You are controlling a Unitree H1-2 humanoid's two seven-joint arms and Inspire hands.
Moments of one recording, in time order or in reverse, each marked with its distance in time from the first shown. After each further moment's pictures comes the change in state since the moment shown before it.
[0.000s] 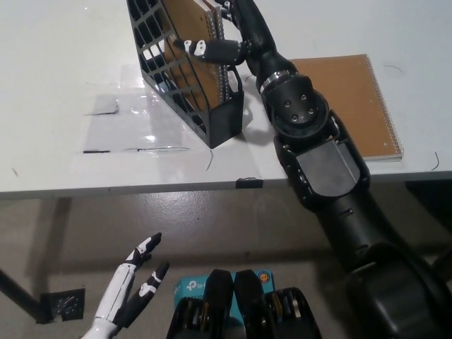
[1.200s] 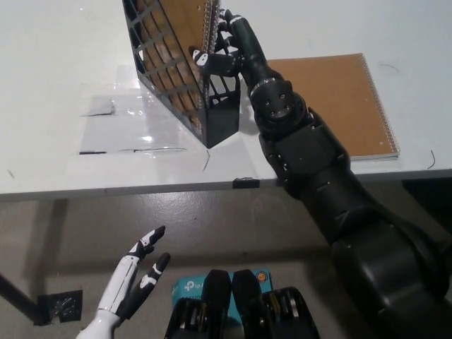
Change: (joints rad) left_arm -0.031 0.002 -0.007 -0.001 0.003 0.012 0.000; right_arm -0.157 0.025 -0.033 0.481 0.001 -0.105 -0.127
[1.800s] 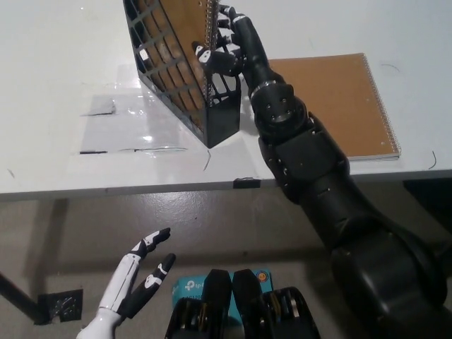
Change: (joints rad) left_arm -0.009 0.003 -0.006 0.011 0.000 -0.015 0.000; right_arm 0.041 0.004 -0.046 -0.107 0.007 0.002 -0.027
